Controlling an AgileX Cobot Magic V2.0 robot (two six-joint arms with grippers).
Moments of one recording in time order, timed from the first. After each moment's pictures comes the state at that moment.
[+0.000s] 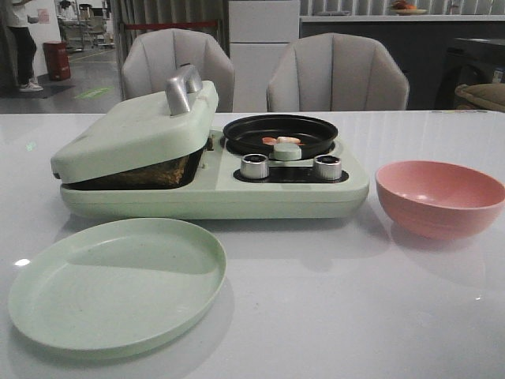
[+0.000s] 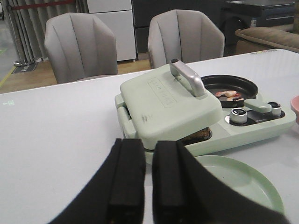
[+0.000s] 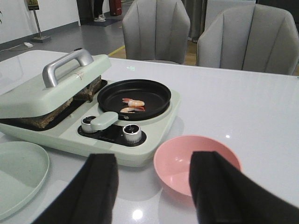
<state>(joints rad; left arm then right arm) -0.24 0.06 -0.35 -0.14 0.48 0.17 0.32 0.38 -0.23 0.27 0.02 -0.21</state>
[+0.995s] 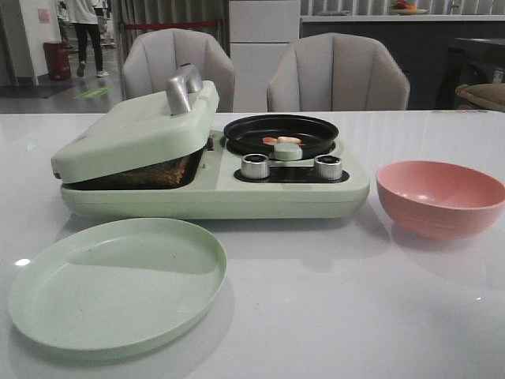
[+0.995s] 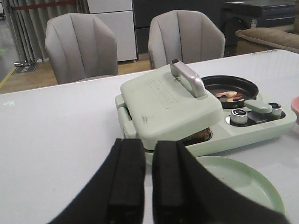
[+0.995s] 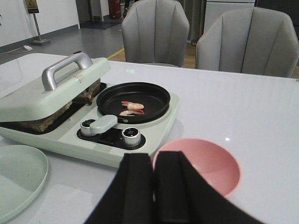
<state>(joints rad) -0.24 0.06 -0.35 -0.14 0.48 0.17 0.32 0.38 -0.22 0.28 0.00 -0.21</state>
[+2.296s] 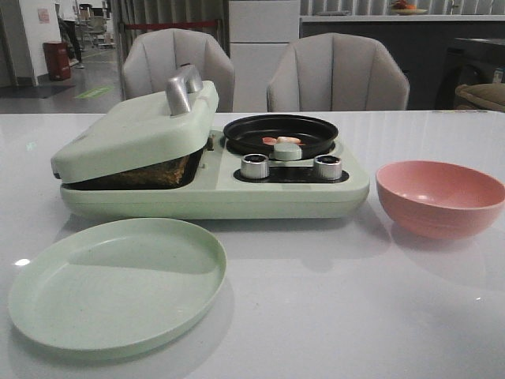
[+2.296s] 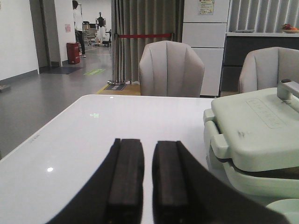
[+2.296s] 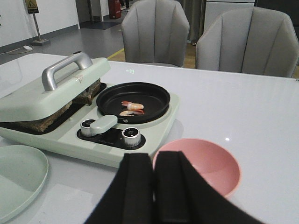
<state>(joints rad) 0.06 -0.01 0.01 -0.07 0.03 0.03 0.32 0.38 -0.22 0.28 0.00 -0.21</state>
